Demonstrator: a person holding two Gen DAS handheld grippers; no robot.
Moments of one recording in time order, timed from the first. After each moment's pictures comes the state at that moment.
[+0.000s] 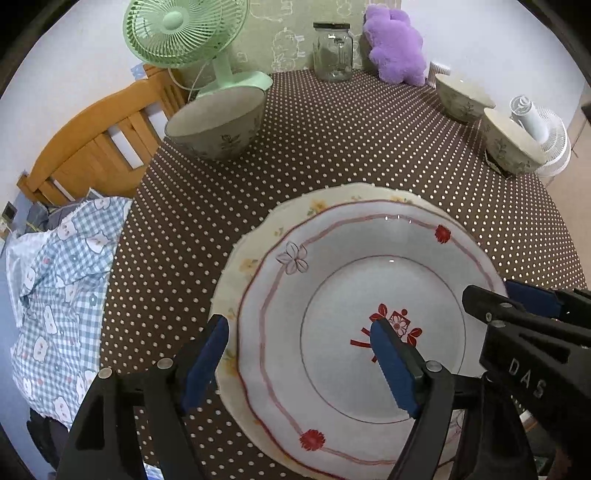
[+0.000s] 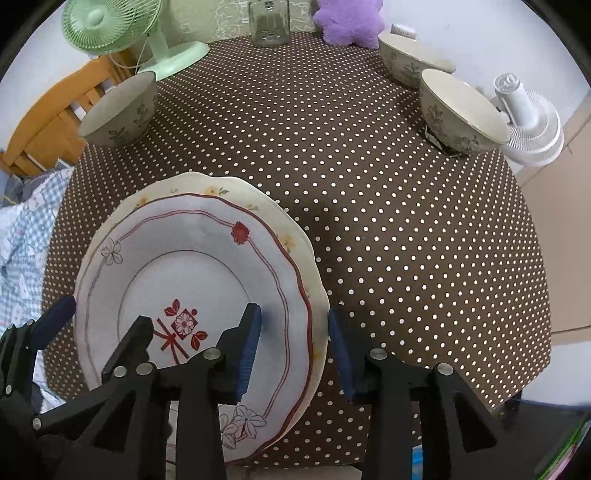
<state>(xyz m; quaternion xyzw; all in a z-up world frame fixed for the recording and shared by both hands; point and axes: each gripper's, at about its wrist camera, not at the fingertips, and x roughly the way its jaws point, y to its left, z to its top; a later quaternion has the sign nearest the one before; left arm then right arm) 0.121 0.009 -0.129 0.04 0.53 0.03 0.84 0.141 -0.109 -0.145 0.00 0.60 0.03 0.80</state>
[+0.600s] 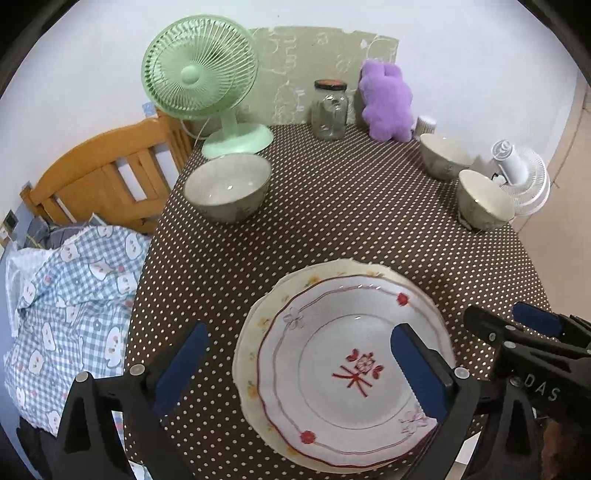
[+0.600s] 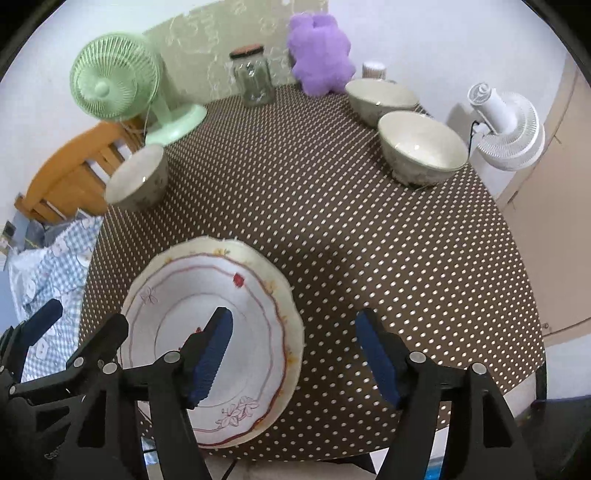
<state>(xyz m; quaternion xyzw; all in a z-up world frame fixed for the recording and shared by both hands) 0.118 0.010 -0.064 0.02 0.48 0.01 0.88 0.123 -0.147 -0.080 0.06 0.53 0.03 0.85</state>
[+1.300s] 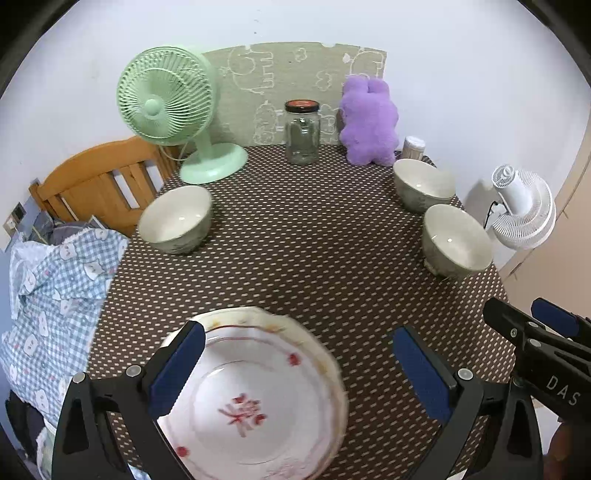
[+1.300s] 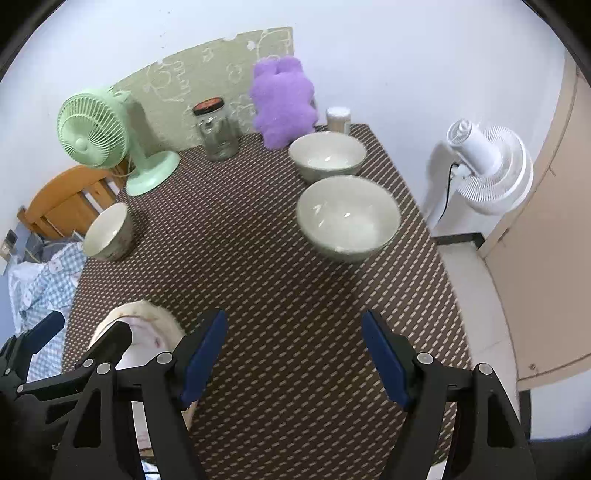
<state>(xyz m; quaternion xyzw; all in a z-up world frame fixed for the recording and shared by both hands) 0.160 -0.098 -0.047 -0.01 0.46 0.05 0.89 0.170 -0.262 -0.045 0.03 0.48 0.05 0.88</state>
